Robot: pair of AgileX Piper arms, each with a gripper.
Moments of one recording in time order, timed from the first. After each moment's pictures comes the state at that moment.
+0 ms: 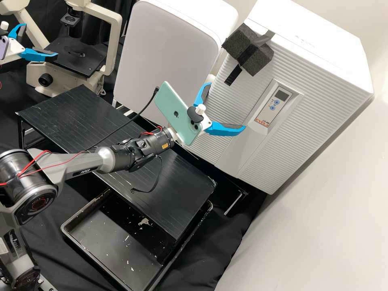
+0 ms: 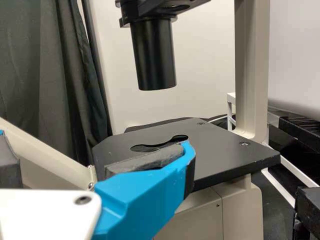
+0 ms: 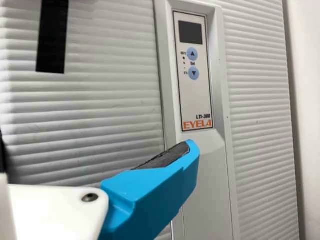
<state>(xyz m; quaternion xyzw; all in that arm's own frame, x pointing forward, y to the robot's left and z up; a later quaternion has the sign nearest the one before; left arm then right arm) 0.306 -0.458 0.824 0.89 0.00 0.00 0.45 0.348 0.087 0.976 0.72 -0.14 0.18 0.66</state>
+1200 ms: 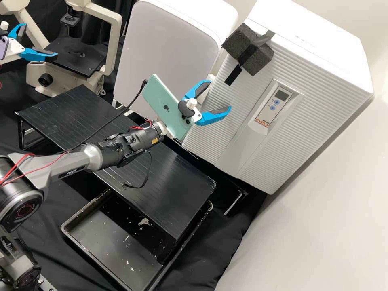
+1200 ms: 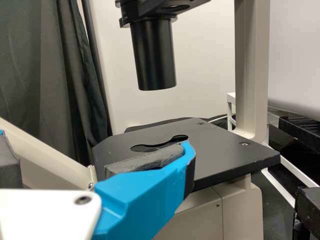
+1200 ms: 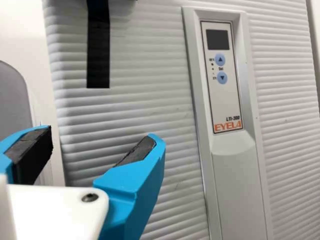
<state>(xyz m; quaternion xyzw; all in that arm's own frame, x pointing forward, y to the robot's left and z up) 0.306 -0.458 0.824 0.89 0.00 0.00 0.45 0.331 0.114 0.965 0.74 -0.12 0.18 0.64</state>
